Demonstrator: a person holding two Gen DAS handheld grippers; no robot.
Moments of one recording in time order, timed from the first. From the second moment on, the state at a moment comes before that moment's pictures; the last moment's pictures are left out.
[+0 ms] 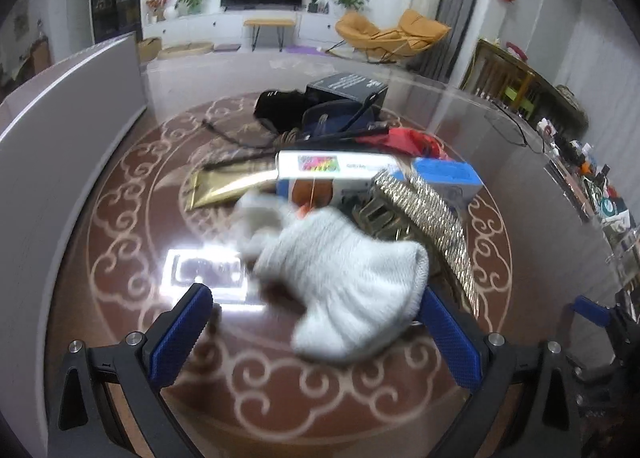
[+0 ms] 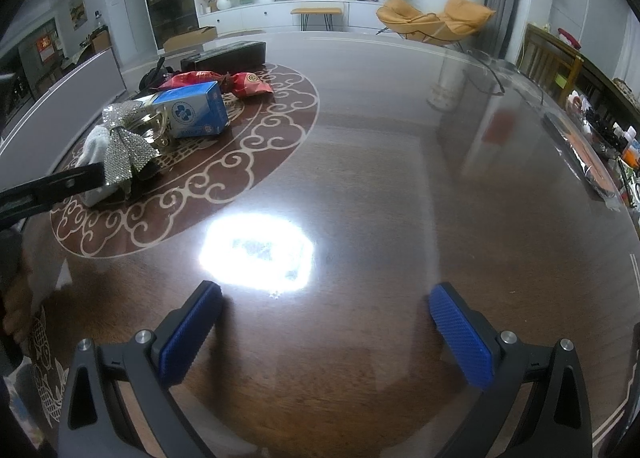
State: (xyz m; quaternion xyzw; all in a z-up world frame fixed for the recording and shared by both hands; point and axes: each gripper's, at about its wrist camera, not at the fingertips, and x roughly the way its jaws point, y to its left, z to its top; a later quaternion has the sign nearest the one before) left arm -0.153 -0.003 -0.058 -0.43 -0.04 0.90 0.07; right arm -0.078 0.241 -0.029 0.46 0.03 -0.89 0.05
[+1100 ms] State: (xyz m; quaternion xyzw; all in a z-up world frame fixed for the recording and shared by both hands) left arm -0.057 -0.052 -0.058 -0.41 -0.05 0.90 0.14; right arm -0.145 0.120 -0.014 0.43 0.02 -0.86 0.26
